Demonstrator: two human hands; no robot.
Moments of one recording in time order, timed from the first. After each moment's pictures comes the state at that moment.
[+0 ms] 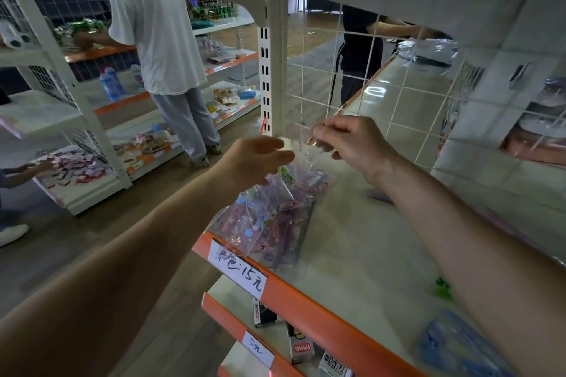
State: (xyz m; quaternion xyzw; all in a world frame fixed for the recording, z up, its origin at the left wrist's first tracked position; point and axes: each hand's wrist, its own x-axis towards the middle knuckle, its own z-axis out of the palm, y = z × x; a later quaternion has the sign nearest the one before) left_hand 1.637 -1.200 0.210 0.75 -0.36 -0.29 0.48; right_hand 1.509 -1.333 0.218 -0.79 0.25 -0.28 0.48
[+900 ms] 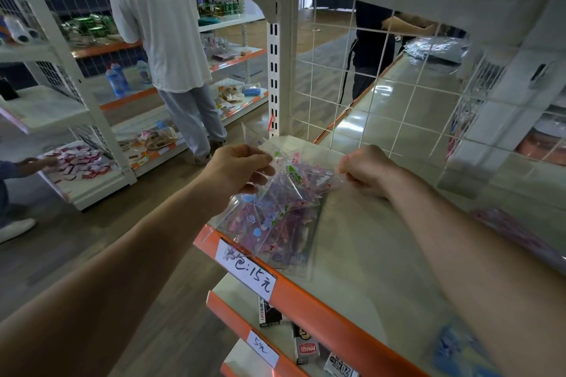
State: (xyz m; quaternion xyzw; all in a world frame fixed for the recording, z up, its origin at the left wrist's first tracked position) left_hand 1.654 -1.179 0.199 0.73 -0.26 -0.31 0.55; right_hand 1.524 -1.373 0.168 -0.75 0.48 -0.13 0.45
